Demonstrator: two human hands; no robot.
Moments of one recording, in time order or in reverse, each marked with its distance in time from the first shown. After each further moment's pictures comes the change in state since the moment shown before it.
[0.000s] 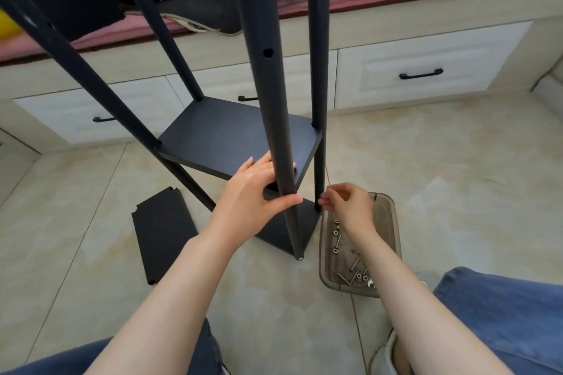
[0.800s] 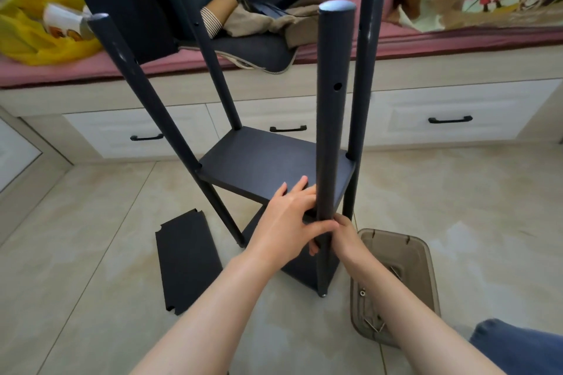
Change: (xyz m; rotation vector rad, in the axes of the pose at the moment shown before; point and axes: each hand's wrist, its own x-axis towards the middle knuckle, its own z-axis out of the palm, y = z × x) left_hand 0.012 -0.017 -0.016 0.000 -0.053 -0.063; right_hand -0.015 -0.037 0.069 0.021 -0.491 -0.061
